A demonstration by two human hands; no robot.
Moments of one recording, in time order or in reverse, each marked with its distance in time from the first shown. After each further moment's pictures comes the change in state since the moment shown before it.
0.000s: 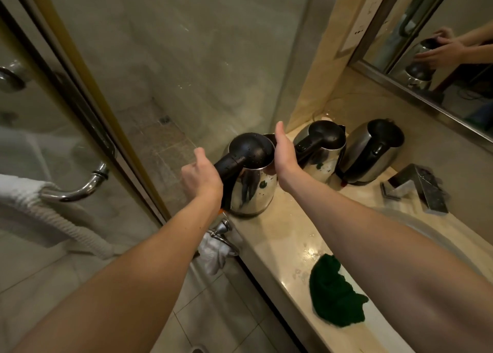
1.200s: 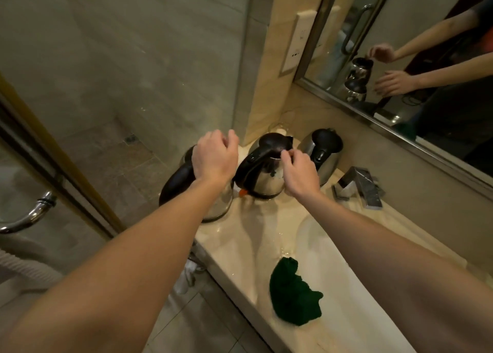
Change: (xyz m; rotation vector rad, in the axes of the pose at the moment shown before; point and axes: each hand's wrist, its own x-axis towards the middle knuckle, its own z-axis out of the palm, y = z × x) left_hand -0.045 0.036 0.087 0.562 -0.263 0.890; right_hand -0.015 -0.006 -0.146 -0.792 0.325 -0.397
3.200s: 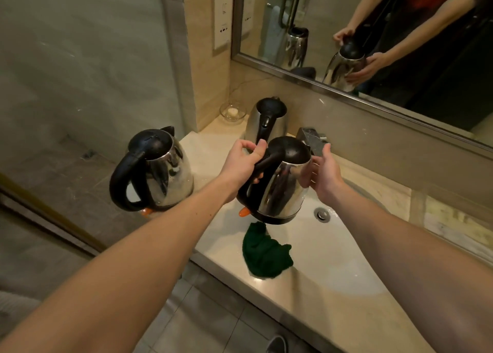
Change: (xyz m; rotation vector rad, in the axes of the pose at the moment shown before) left_hand -0.107 0.075 0.053 -0.622 -0.827 -0.254; right_hand -0.072 0.130 -0.092 0.996 0.080 0.631
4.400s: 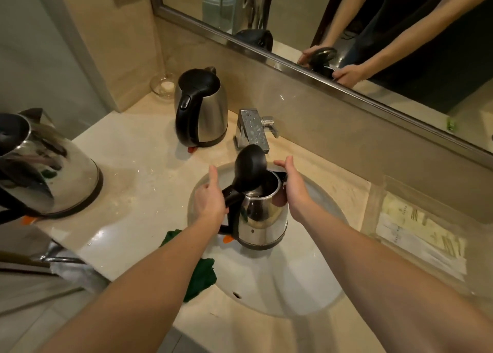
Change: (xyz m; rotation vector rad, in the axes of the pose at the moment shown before) left_hand 0.080 -0.113 0.162 0.086 0.453 -0.401; right_hand 0.092 0.025 -0.107 -0.183 -0.006 0.115
